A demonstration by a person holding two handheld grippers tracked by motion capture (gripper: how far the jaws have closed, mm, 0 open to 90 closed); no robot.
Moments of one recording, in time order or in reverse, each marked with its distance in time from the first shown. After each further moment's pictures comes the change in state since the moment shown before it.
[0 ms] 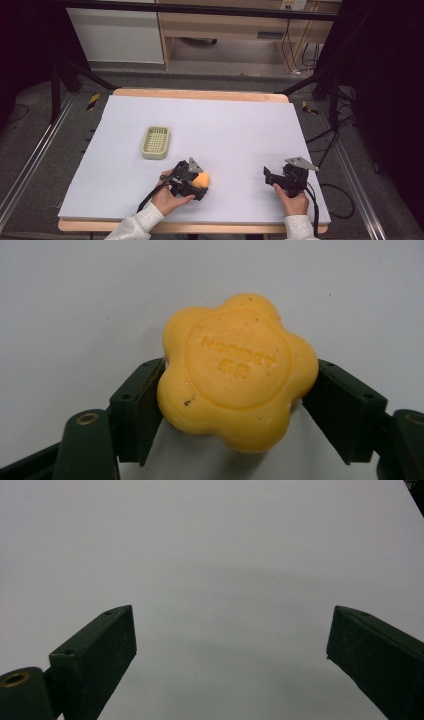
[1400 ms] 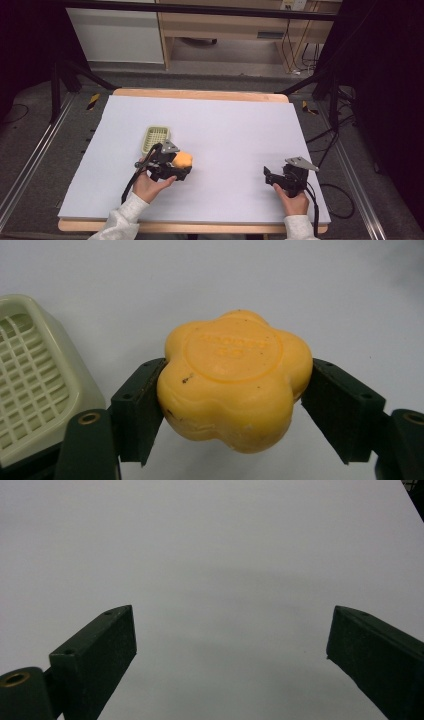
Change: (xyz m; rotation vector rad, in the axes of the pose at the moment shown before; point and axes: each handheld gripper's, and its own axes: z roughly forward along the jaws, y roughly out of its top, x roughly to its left) left arm 0.049 0.005 -0.059 -0.145 0.090 -0.128; right arm 0.000 0.000 0.000 -0.005 0.000 -0.001
